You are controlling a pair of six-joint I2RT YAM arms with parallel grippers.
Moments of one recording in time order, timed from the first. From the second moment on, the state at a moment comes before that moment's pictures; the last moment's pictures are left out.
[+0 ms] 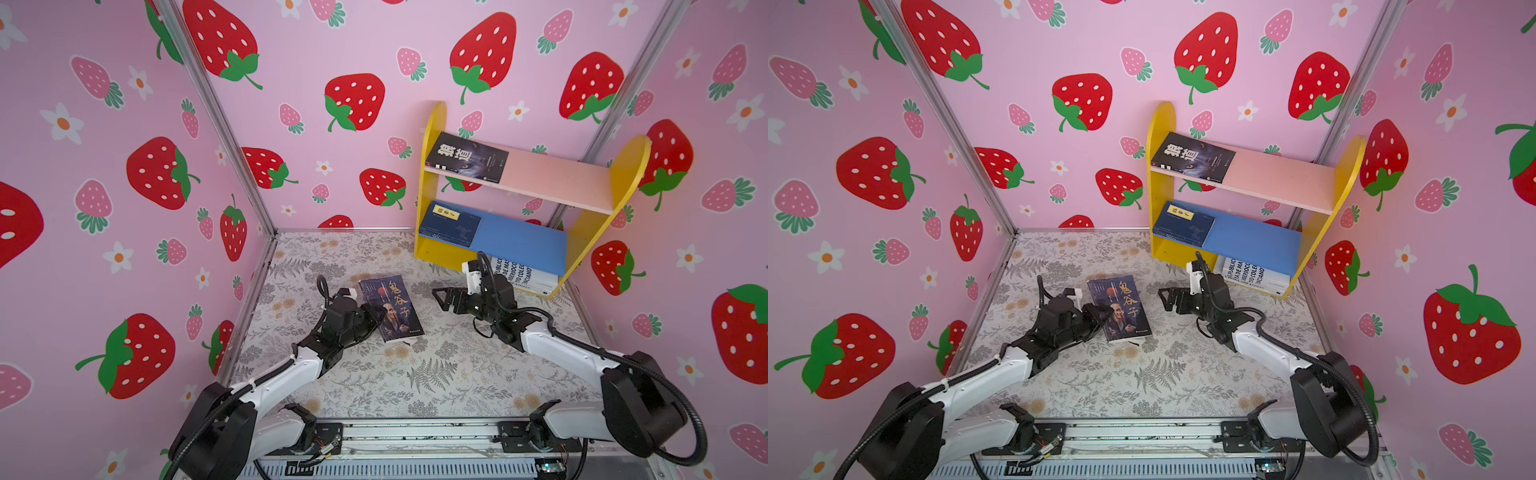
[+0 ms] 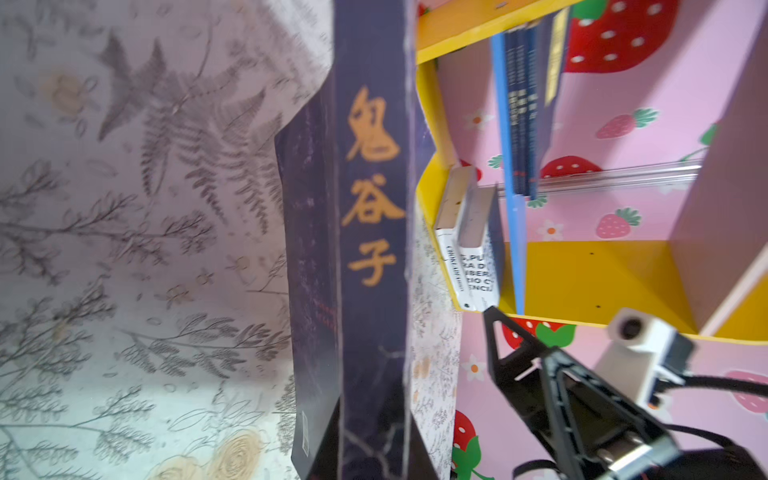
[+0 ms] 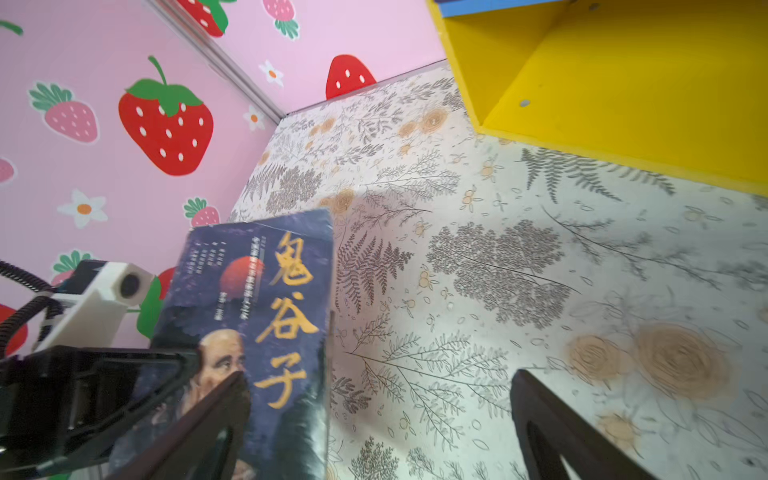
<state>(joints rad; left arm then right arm) -0.48 1.12 0.53 0.16 0.20 -1.15 0.57 1.30 0.67 0.21 -0.27 0.53</state>
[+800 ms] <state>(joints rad) -0.44 1.14 0.76 0.34 0.03 -1.06 0.82 1.51 0.66 1.11 -0.65 1.12</state>
